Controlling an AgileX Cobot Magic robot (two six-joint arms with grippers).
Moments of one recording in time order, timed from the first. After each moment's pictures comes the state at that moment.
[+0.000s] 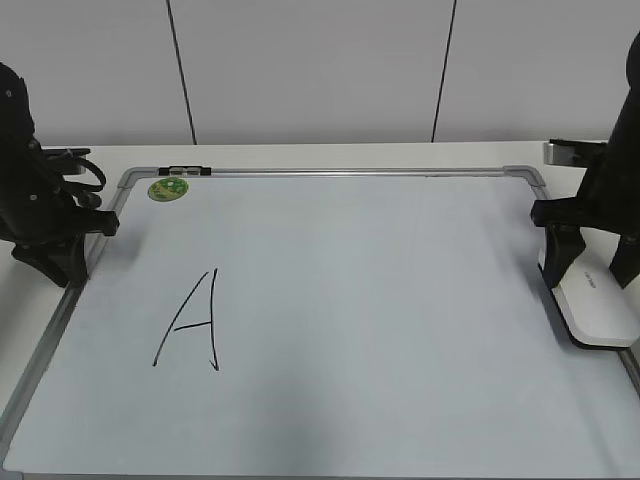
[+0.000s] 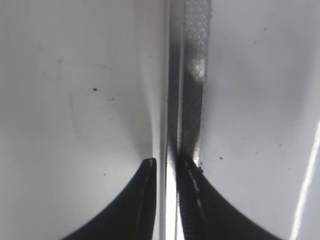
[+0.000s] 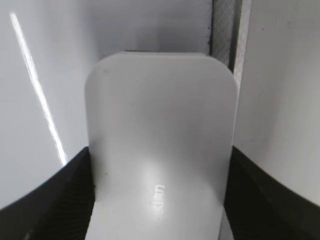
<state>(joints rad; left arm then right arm) -0.07 2.15 -1.48 -0.07 0.95 -0.07 -0.02 2.04 -1.49 0.09 1.21 -0.02</state>
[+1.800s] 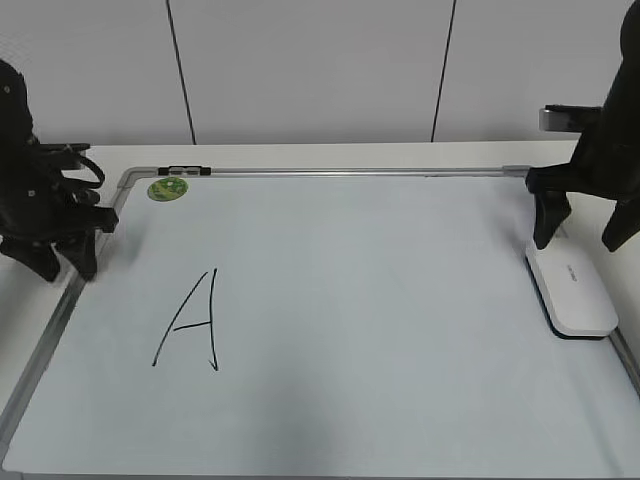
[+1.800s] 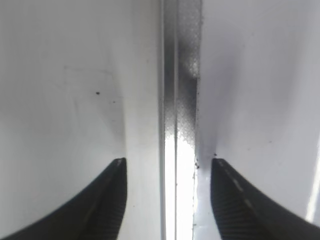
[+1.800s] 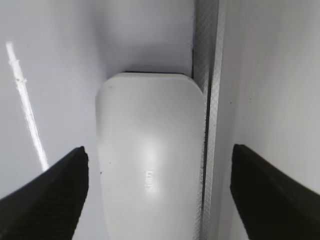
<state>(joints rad) -0.07 2.13 -1.48 -0.05 0.95 -0.07 -0.02 2.09 -1.65 0.06 1.21 -0.02</state>
